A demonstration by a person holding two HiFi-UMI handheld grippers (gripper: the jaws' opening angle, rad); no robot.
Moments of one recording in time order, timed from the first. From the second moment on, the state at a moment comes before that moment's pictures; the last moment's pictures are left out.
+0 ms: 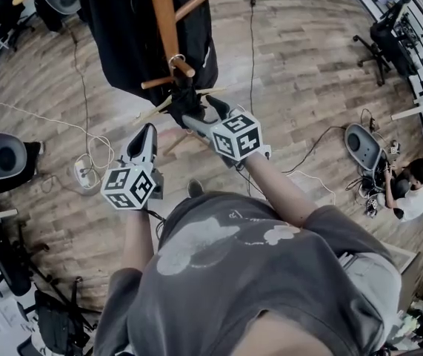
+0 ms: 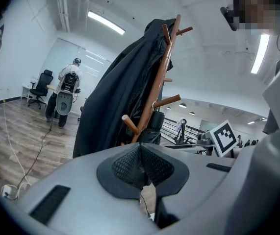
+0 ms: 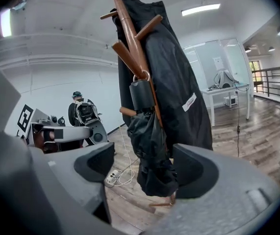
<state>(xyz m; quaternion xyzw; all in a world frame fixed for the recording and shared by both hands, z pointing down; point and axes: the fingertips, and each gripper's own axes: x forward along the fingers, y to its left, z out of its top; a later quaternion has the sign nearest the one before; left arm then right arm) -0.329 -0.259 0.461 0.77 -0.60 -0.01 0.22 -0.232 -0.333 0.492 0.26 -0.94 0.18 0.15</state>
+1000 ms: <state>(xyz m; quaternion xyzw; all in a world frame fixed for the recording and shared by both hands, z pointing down) -0.373 -0.280 0.472 0.78 -0.58 0.00 0.23 -0.288 -0.378 0.534 0.33 -0.91 0.12 0.21</state>
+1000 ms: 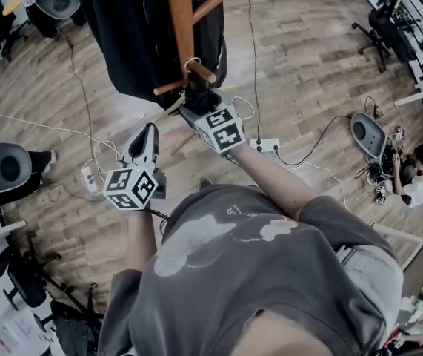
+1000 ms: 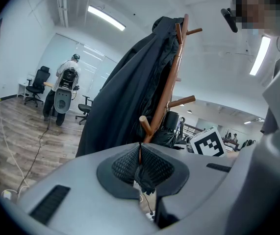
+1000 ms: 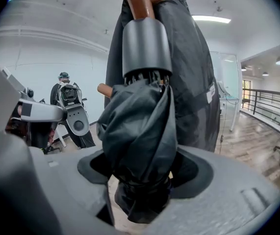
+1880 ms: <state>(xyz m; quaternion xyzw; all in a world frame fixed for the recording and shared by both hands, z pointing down) -0.362 -0.272 0.465 0.77 -0.60 0.00 0.22 -0.269 -0.370 0.518 0.33 -0.91 0.11 0.21</state>
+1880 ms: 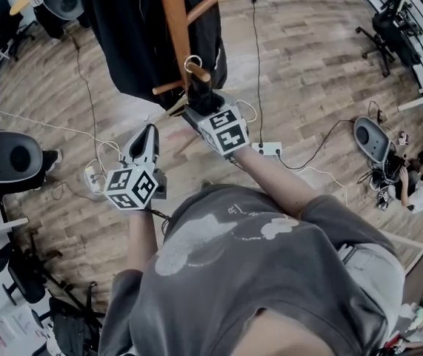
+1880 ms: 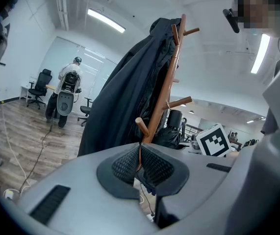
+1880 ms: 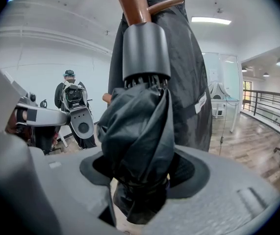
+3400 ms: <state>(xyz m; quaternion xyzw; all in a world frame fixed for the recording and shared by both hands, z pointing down) -0.247 -0.198 0.448 0.76 -0.61 0.00 0.21 -0.176 -0.283 0.449 0.26 -0.95 0.09 0.14</state>
